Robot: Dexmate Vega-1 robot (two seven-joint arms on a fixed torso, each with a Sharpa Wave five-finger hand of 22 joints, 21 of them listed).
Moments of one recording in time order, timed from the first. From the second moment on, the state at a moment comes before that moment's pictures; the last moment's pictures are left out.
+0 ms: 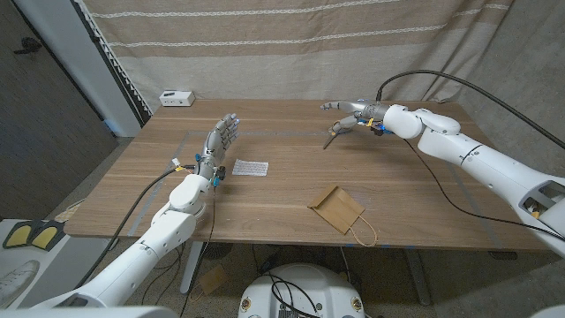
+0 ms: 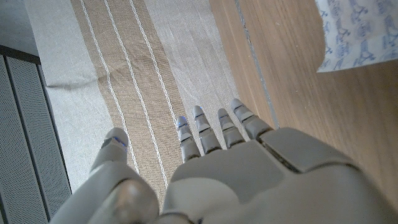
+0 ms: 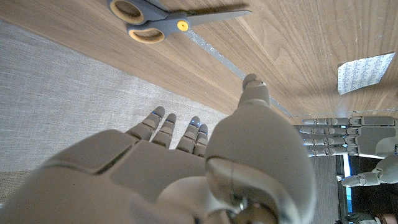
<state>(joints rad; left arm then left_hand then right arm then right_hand) 0.99 0.54 0.35 -1.45 -0.56 -0.35 0.11 0.15 -0.15 0.51 -0.15 0.23 0.30 -0.22 0.19 0.19 0.35 -0.16 0.22 0.19 0.18 -0.04 0.18 0.17 0.24 -0.04 0.19 0.17 -0.39 -0.75 -0.77 -1.40 -0.47 0.20 0.21 0.97 0.17 -0.14 -0.15 0.52 0.03 -0.10 0.21 0.19 0.12 -0.17 0.25 0.20 0.04 -0.04 0.20 0.18 0.05 -0.04 0.22 0.17</state>
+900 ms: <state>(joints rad) 1.01 0.55 0.34 -1.48 -0.56 -0.34 0.13 0.15 -0.15 0.50 -0.15 0.23 0.32 -0.21 0.20 0.19 0.35 -0.15 0.22 0.19 0.19 -0.04 0.18 0.17 0.24 -0.04 0.19 0.17 -0.30 -0.71 -0.82 -1.28 -0.52 0.27 0.22 1.00 0.16 -0.13 -0.13 0.54 0.13 -0.14 0.24 0.20 0.12 -0.17 0.26 0.21 0.05 -0.04 0.20 0.18 0.08 -0.04 0.22 0.18</state>
